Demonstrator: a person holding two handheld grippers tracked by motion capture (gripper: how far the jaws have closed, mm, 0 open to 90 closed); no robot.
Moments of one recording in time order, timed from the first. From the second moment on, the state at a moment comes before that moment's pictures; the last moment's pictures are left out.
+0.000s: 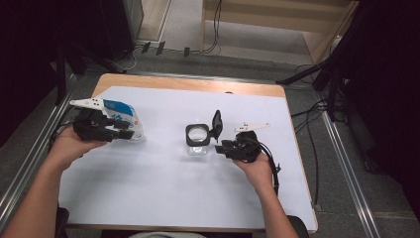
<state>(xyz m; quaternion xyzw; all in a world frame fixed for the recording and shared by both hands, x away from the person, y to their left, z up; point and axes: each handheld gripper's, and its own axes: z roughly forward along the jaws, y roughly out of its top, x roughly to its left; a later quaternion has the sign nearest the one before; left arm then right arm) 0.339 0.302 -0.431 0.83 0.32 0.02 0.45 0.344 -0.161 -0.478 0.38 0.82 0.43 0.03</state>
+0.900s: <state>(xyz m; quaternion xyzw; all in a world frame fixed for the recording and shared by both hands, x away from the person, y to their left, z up) 0.349 0.350 -0.439 0.82 0.39 0.05 0.41 0.348 -0.161 -0.481 0.38 0.82 0.42 0.02</state>
